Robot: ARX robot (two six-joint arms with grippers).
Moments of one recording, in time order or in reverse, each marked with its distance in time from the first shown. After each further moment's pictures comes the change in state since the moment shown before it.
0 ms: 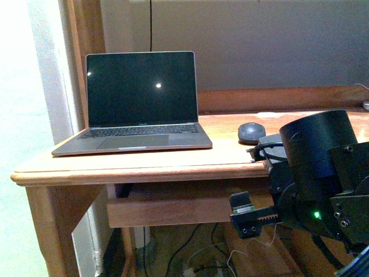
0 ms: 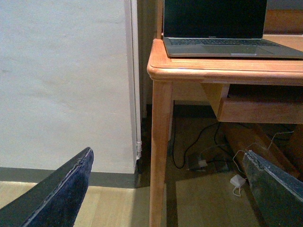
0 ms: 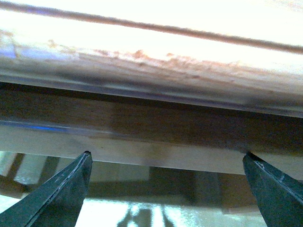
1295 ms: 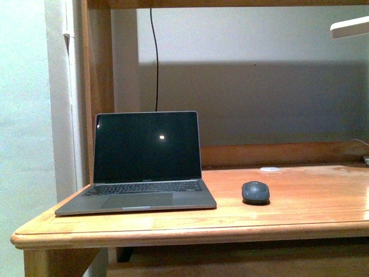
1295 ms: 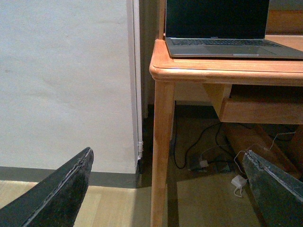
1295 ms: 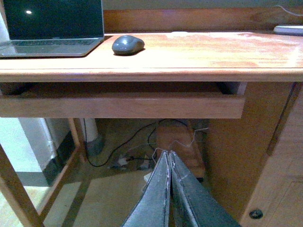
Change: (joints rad) left arm 0.000 -0.001 0.000 0.000 0.000 0.000; right arm -0.133 -1.873 -0.988 -0.455 -0.128 0.013
